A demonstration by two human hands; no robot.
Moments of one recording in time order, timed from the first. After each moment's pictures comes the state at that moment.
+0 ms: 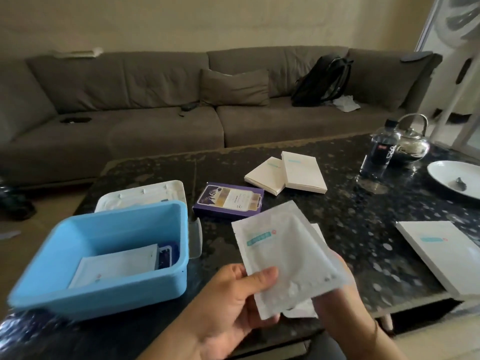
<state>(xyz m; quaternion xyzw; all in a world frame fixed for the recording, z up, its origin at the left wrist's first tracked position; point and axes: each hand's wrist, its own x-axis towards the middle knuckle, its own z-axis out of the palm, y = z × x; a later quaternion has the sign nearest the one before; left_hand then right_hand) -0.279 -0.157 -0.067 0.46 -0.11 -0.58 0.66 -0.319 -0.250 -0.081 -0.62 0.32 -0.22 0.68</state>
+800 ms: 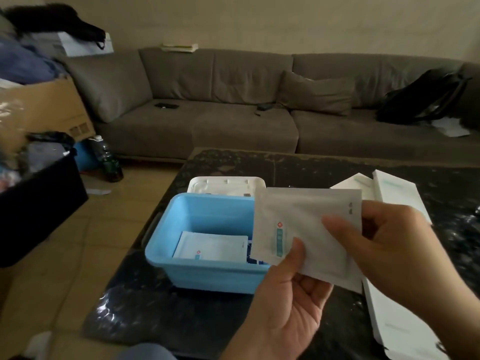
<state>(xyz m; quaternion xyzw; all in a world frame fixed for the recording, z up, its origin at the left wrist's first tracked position) -0.248 -0.098 -0.048 0.15 0.12 -0.41 0.89 -0.284 -0.217 0.006 -0.90 0.11 -0.22 0.36</state>
